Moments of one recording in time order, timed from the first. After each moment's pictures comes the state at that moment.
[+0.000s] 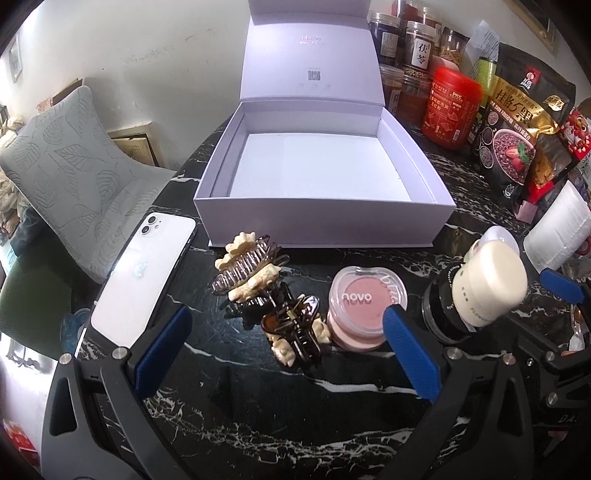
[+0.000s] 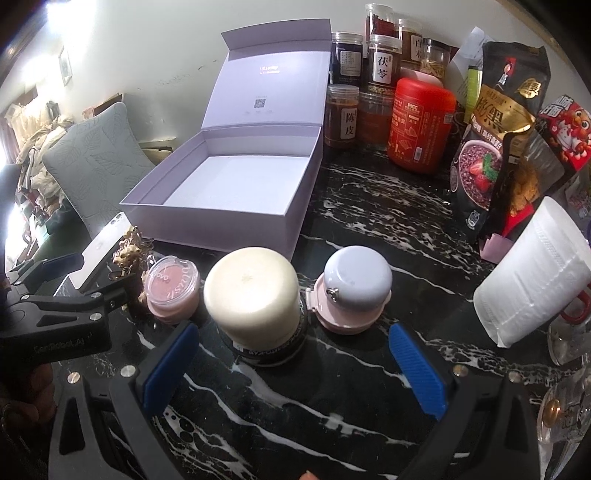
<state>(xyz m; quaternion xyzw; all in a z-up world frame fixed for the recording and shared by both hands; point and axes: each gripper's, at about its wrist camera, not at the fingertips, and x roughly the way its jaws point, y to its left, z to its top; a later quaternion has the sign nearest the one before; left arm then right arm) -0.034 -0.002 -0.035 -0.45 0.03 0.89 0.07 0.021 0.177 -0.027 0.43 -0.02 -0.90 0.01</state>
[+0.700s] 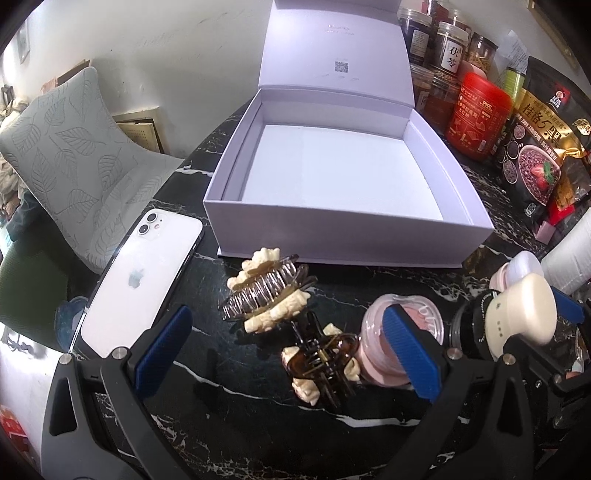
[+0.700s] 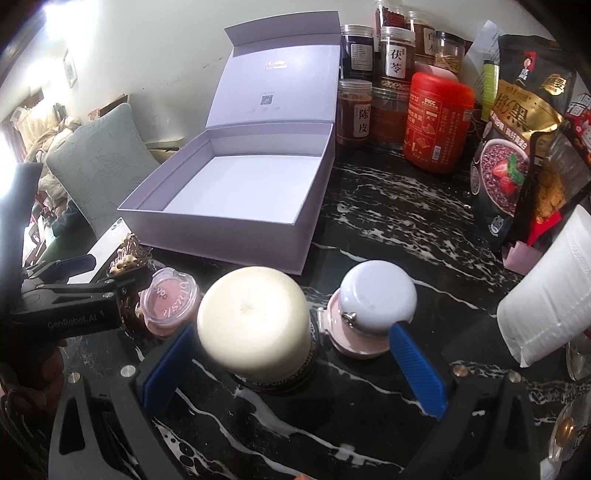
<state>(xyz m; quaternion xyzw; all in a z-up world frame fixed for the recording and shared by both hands) -0.064 -0.015 -0.050 -0.46 0.01 0.89 0.05 -0.002 0.175 -0.040 0.43 -0.03 -0.90 0.03</state>
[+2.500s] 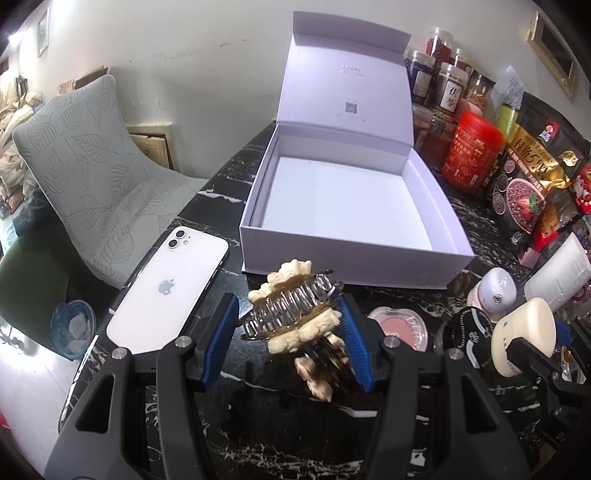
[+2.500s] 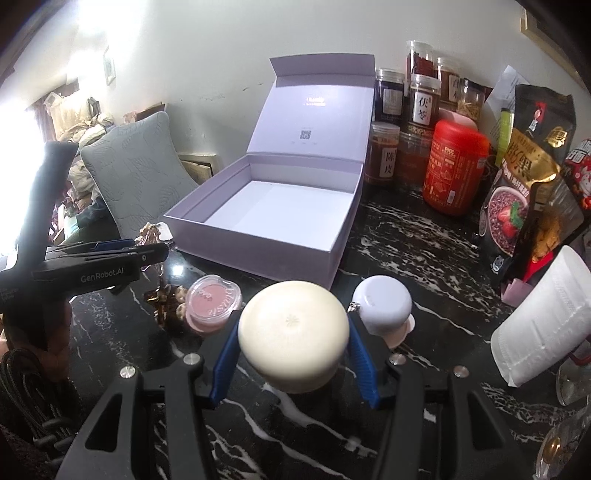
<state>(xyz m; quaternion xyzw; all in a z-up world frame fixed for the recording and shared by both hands) -0.039 -0.036 -0.020 -0.42 -0.02 0.91 0.05 0.032 0.159 -0.011 0.37 0.00 -0.92 0.08</state>
